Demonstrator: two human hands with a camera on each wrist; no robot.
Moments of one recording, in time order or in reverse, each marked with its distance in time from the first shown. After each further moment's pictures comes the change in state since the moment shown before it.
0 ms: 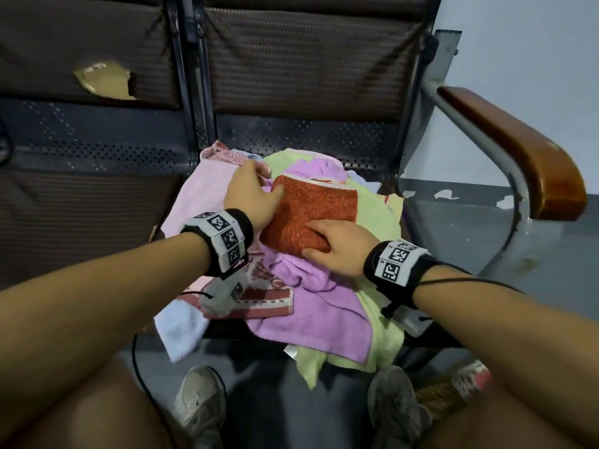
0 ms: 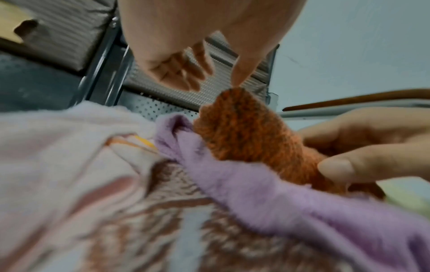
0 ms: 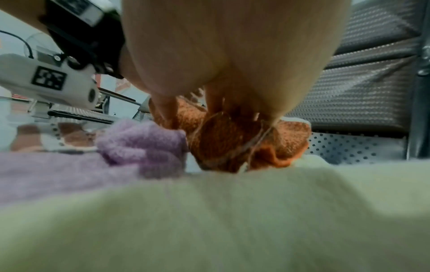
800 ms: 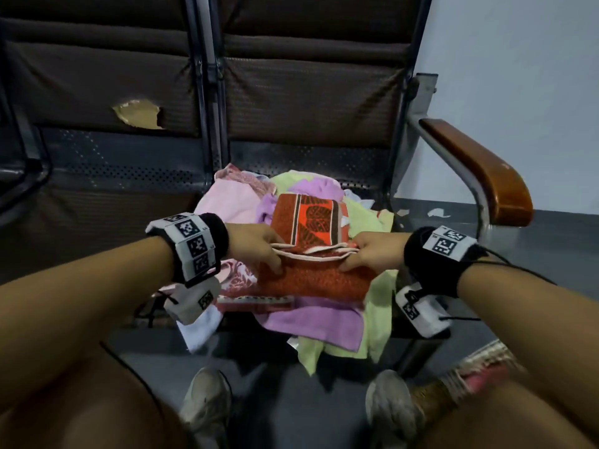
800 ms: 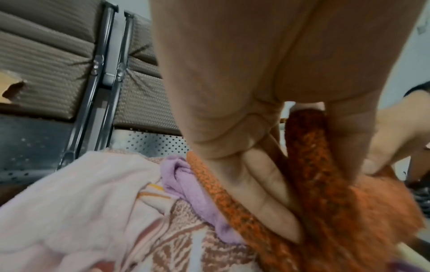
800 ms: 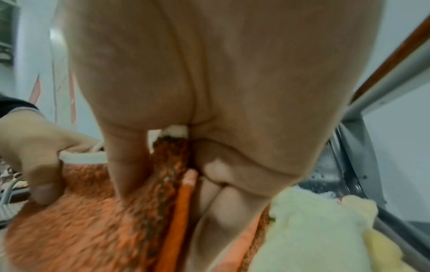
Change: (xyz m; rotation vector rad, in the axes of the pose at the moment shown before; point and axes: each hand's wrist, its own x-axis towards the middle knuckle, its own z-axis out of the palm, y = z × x) left_hand -0.059 0.040 -0.076 0.141 -1.090 -0.085; right_hand -0.054 -0.004 -0.066 0.582 -0.408 0.311
